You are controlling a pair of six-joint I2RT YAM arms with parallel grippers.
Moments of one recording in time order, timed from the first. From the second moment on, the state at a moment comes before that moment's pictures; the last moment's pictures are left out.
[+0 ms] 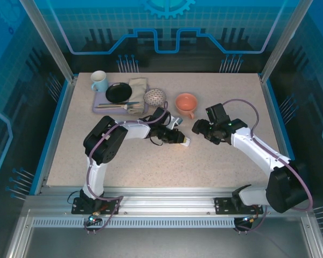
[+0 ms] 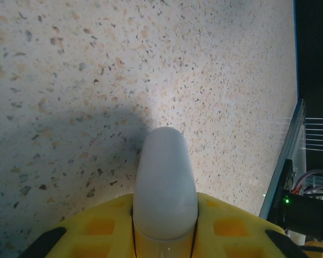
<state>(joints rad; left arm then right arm) -0.60 2.08 1.22 -0.06 0.73 -0.54 0.40 1.32 0.94 -0.65 -0.03 0.85</state>
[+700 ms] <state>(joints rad) -0.50 1.94 1.22 -0.24 0.67 -0.52 0.40 1.37 0.93 -0.64 -0.01 0.82</state>
